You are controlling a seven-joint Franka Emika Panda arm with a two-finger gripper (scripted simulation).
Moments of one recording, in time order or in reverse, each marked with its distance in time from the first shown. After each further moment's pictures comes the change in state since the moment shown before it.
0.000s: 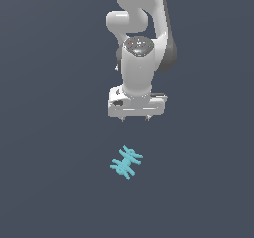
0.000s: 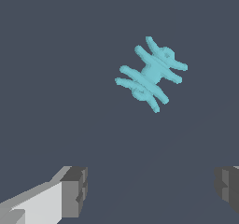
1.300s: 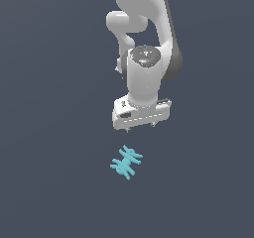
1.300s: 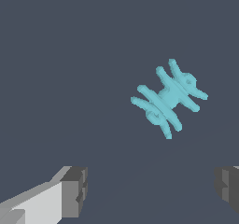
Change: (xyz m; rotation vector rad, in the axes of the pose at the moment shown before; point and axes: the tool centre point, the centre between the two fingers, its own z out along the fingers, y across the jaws) arm 0.034 -0.017 0.010 0.015 0.019 -0.168
